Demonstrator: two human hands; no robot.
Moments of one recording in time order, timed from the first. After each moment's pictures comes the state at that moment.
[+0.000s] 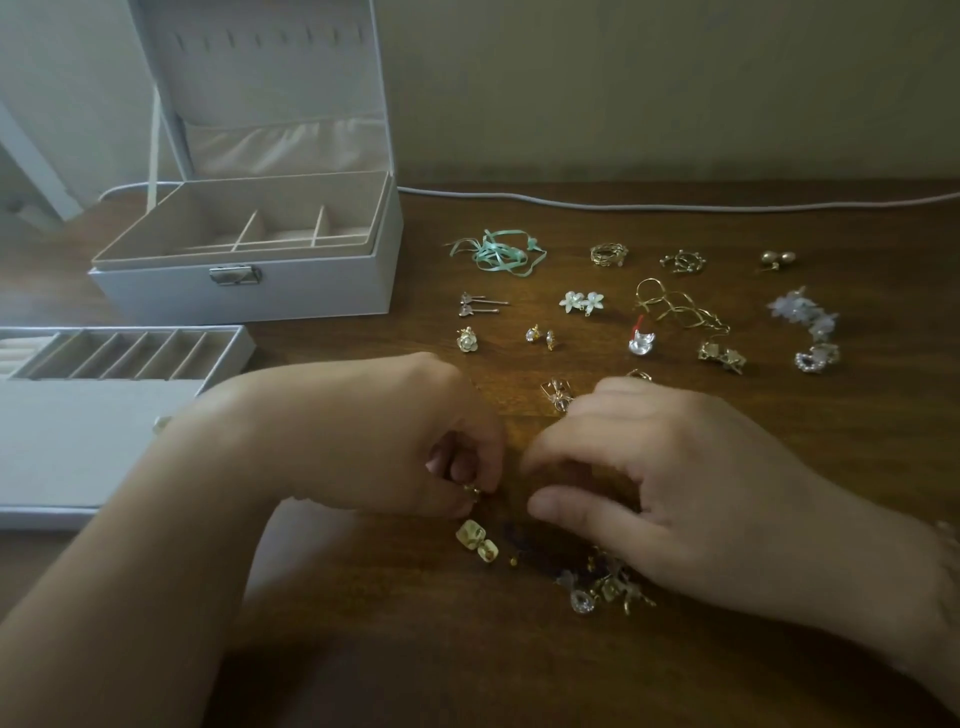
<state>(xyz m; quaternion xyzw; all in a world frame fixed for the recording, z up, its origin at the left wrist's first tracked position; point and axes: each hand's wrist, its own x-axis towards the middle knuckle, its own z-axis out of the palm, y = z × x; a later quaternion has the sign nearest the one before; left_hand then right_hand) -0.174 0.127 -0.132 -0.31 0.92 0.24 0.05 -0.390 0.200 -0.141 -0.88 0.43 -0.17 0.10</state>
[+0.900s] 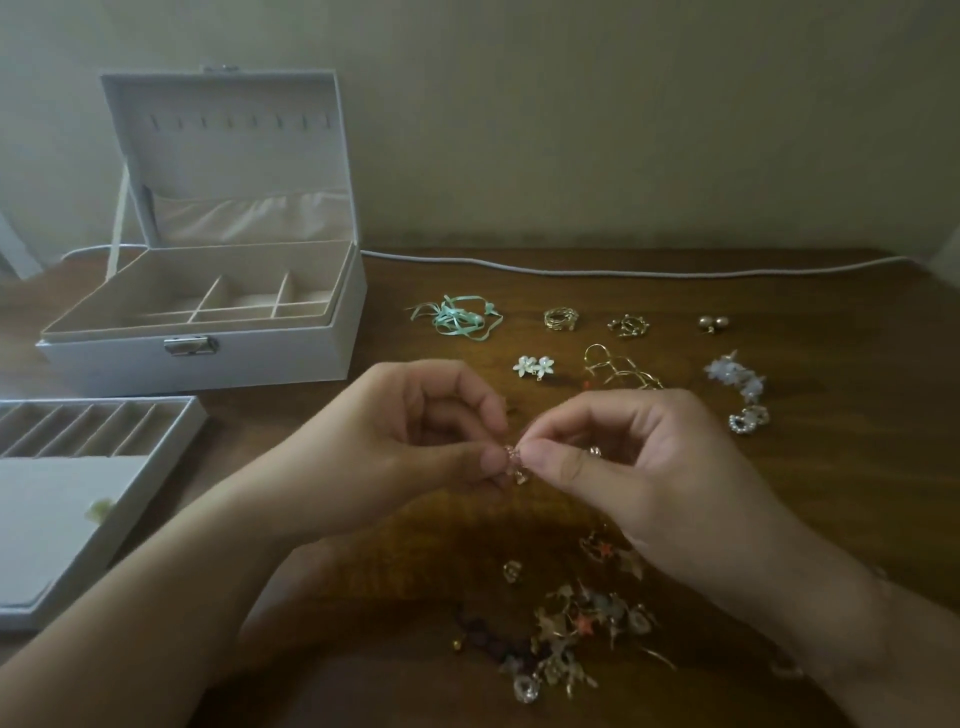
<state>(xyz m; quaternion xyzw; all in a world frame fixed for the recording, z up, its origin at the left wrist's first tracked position) -0.206 0.130 -0.129 -0.31 0.71 0.55 -0.30 -0.404 0.191 -0.126 -0.68 0.49 -0.42 0.34</state>
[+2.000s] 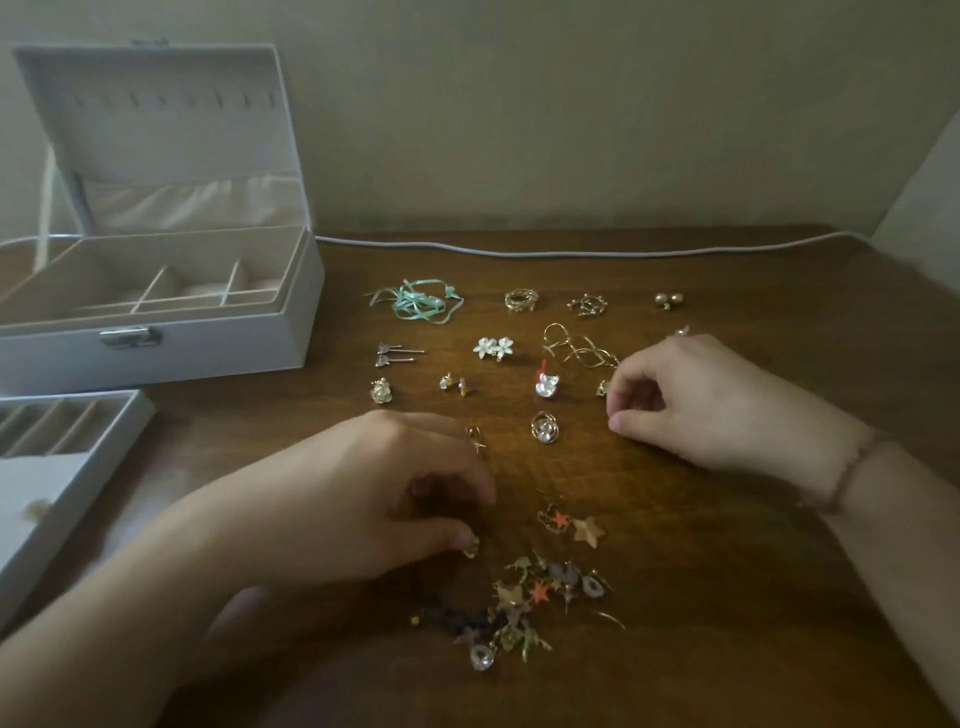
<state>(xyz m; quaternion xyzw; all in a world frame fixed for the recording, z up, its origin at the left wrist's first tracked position) -0.205 0.134 -0.143 -0.26 0.94 0.21 -0.08 -0.477 0.154 -0.123 -0.73 0.66 -0.08 0.14</state>
